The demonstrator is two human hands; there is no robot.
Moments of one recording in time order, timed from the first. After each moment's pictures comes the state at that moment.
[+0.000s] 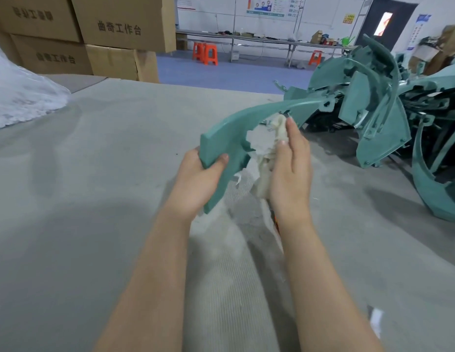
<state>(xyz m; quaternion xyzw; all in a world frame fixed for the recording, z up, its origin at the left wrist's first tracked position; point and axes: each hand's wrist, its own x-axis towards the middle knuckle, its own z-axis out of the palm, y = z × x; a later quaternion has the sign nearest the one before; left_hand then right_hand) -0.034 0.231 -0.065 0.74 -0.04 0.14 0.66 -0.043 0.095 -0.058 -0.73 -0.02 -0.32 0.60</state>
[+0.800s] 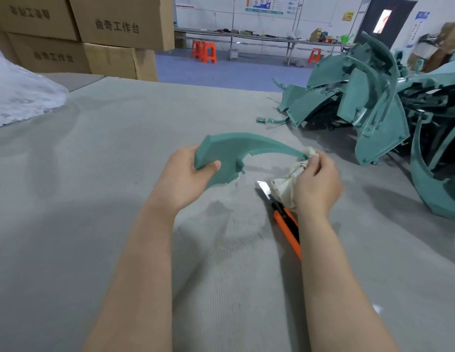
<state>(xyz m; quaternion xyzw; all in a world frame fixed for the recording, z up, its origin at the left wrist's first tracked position) -0.044 0.252 -0.054 0.84 -0.10 0.13 0.51 -0.014 0.040 -0.086 -0.81 0.23 -0.33 0.44</state>
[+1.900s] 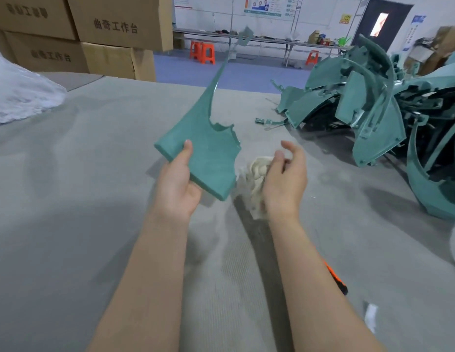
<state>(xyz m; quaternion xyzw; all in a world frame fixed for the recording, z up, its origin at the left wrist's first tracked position) -0.023 0.237 -0.065 0.33 0.07 0.05 0.94 -0.027 0.095 -0.078 -0.74 0.11 -0.33 0.57</state>
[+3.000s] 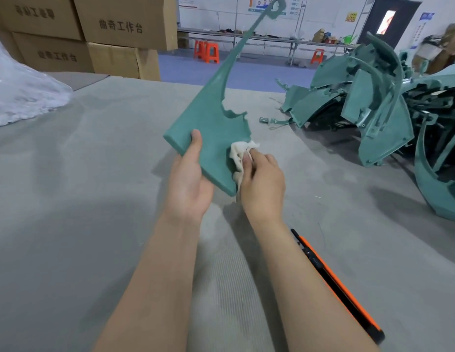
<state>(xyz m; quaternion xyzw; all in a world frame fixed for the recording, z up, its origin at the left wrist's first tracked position) -0.038 0.225 -0.052 0.36 0.02 0.05 0.93 -0.034 0.121 -0.082 -0.88 0.01 -0.29 0.38</state>
